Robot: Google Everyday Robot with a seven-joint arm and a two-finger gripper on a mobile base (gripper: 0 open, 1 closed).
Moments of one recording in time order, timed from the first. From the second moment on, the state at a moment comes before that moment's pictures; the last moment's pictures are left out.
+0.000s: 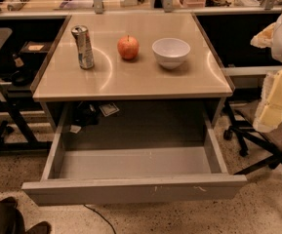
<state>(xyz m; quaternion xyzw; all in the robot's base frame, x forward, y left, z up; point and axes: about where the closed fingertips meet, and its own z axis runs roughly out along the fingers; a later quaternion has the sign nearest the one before) 0.438 -0.217 0.976 -0.60 0.78 -0.03 0.16</state>
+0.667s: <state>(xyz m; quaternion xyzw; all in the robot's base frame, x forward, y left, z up) 0.457 -0.205 0.983 -0.61 0.77 -0.03 0.17</state>
